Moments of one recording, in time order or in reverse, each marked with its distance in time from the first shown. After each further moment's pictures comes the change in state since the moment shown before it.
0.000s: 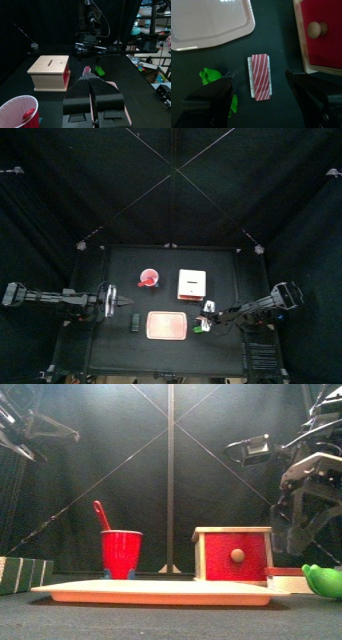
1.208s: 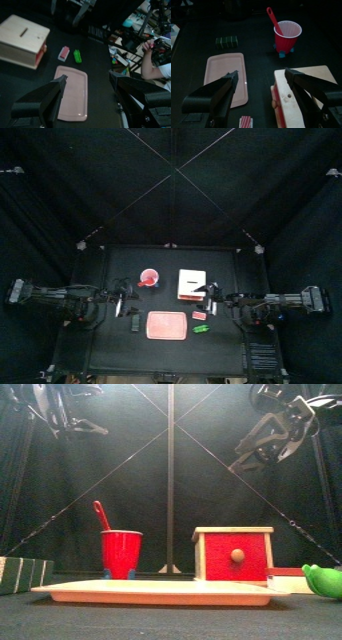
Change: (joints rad) left arm -0.003 0.227 -0.451 -0.439 0.604 -0.011; right arm -0.321 -0.434 0.107 -0.305 -0.505 0.003
